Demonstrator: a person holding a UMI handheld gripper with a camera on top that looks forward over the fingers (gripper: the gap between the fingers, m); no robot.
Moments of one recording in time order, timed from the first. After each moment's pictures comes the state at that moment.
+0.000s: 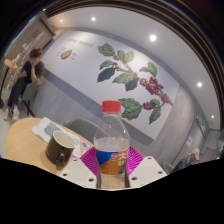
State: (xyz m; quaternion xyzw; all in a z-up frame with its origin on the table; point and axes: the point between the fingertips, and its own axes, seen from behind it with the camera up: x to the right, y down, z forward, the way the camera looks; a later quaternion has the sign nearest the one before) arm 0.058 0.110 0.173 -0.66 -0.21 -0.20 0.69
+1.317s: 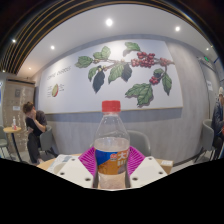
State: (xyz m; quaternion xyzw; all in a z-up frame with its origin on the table) arm 0.031 0.212 0.145 -0.70 -0.08 0.11 0.70
